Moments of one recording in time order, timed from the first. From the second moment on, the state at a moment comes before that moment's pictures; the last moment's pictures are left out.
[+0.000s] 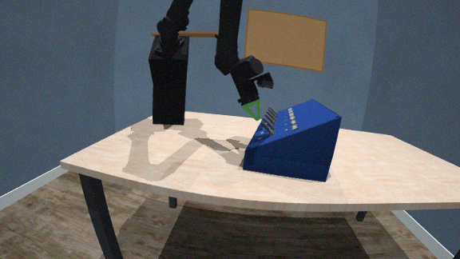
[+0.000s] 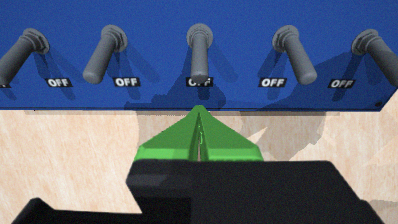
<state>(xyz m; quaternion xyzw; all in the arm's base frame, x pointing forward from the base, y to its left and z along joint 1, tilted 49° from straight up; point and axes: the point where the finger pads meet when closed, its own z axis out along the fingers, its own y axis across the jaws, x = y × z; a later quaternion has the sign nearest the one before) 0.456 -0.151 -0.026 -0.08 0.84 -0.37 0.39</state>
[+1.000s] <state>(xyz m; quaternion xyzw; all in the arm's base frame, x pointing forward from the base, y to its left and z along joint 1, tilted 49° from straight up) 0.455 -0.151 -0.026 -0.08 0.84 -0.37 0.39</state>
